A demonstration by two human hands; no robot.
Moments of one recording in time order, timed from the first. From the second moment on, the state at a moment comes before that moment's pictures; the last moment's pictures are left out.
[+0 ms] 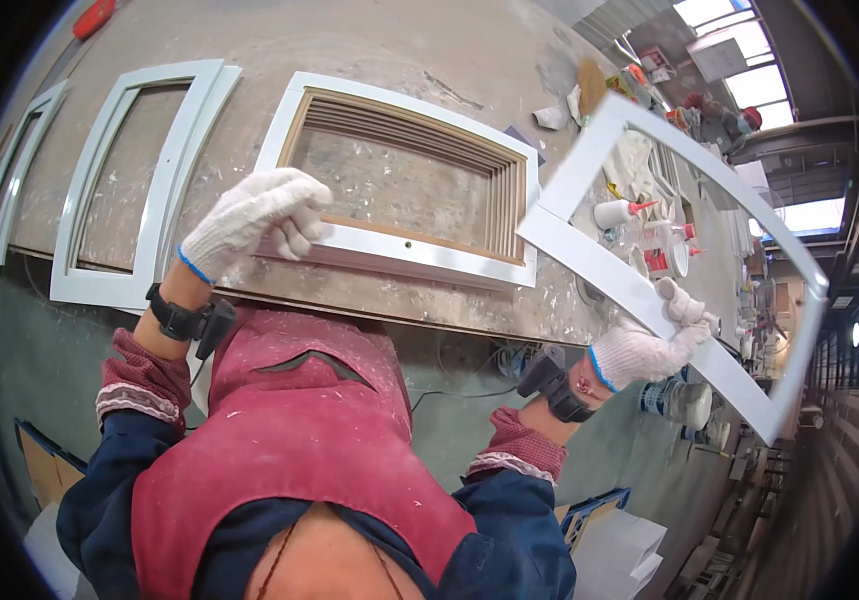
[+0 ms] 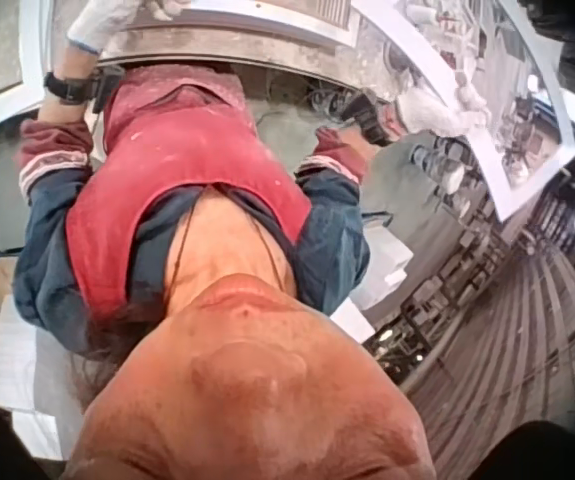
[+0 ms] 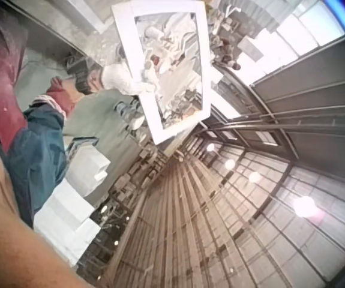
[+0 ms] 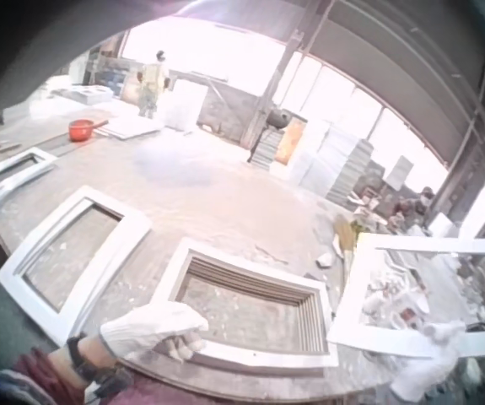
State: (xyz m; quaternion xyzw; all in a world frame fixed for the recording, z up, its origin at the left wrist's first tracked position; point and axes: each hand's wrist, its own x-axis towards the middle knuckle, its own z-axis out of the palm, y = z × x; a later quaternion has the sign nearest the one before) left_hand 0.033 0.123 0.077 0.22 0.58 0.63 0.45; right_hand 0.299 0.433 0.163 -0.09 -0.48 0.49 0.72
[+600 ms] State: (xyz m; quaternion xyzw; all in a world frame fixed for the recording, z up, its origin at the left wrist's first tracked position) left_hand 0.079 0.143 0.108 0.32 0.43 0.67 0.51; right_hand 0.194 0.394 0.064 0.00 -0.05 0.95 0.32
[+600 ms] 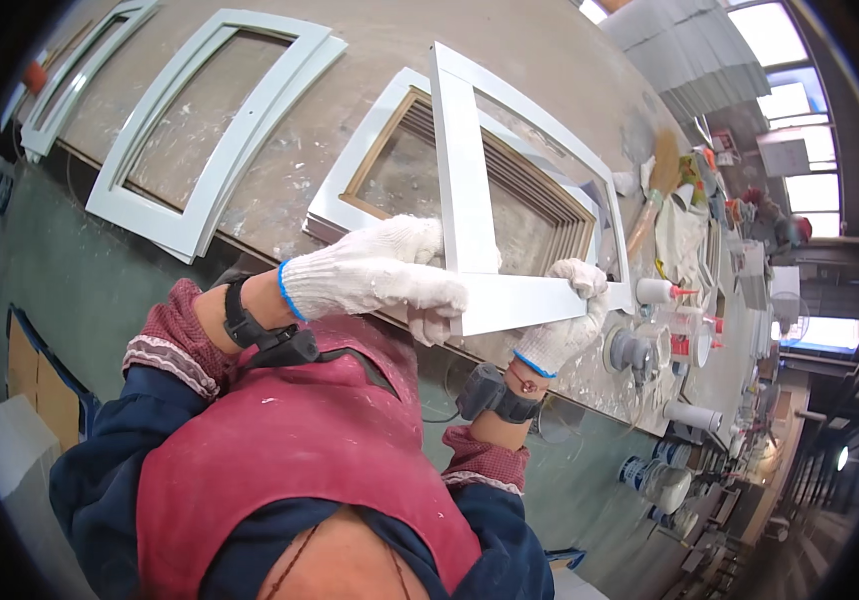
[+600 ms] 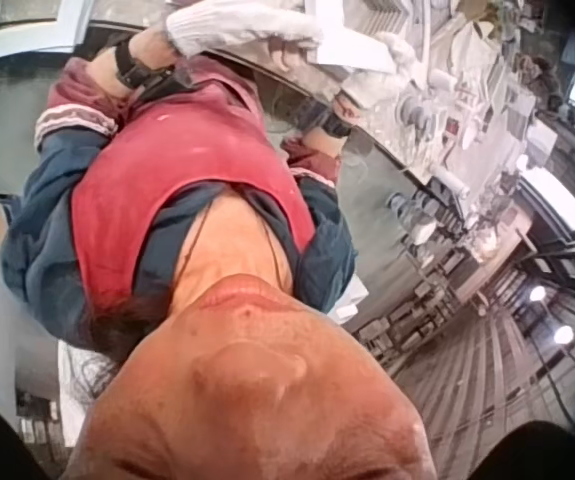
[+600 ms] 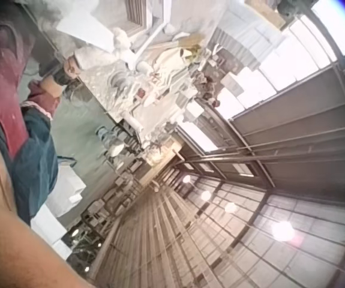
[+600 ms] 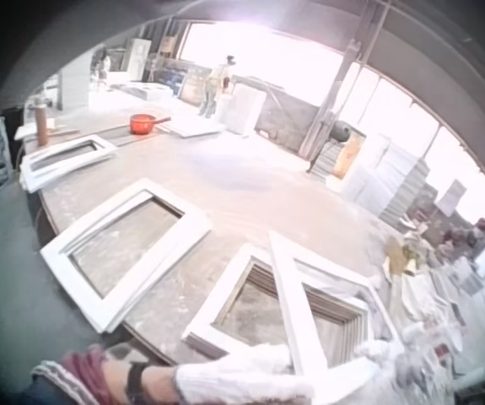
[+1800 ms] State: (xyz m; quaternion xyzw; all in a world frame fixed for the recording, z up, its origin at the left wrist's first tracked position) left_hand 0.090 -0.032 -0.011 0.03 0.20 0.94 0.29; right_hand 0.097 0.285 0.047 -0.11 -0.67 0.73 0.00
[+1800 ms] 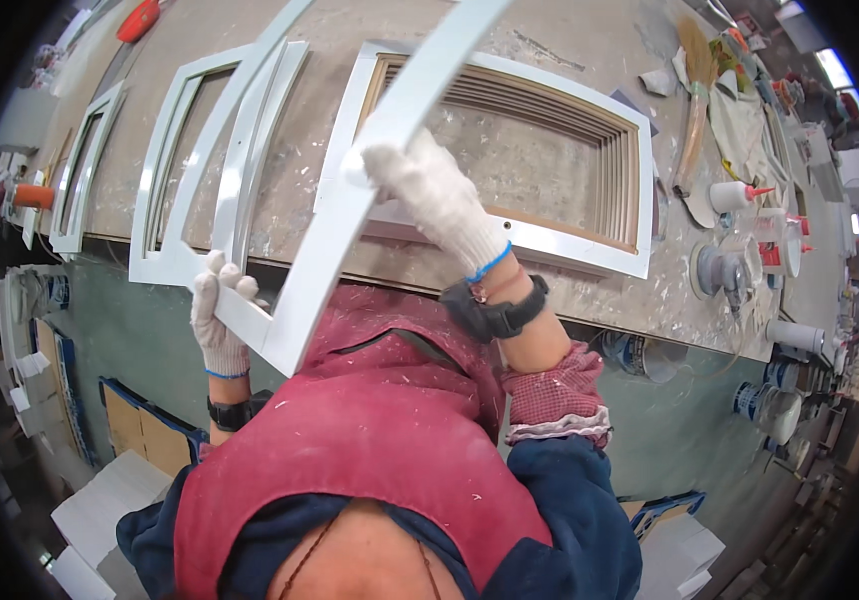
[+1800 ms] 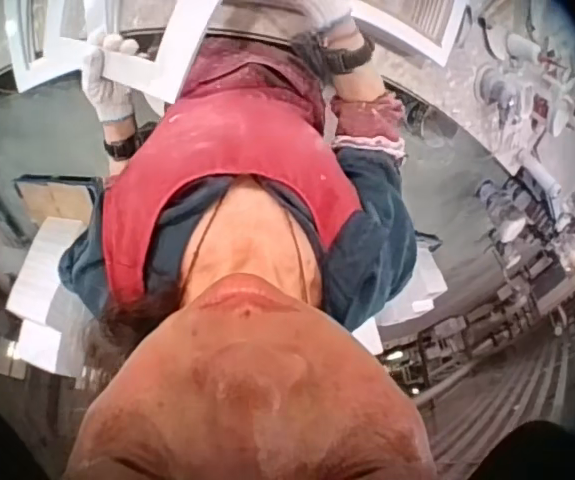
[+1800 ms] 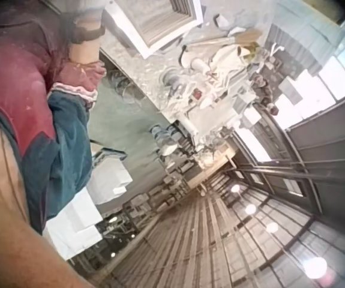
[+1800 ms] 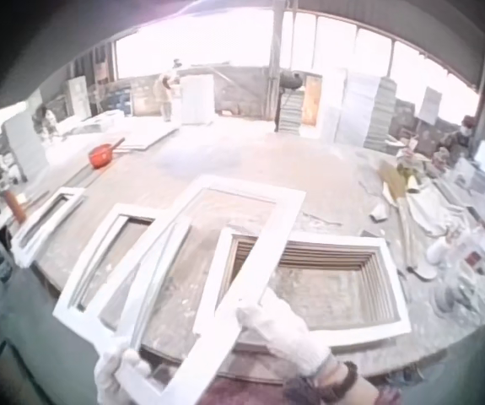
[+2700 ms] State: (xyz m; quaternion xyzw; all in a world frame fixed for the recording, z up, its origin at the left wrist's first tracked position) left_hand -0.006 -0.183 -0.026 -0.27 0.83 0.46 0.15; right_hand 0.249 0.324 0.041 -0.01 -0.99 0.09 0.06
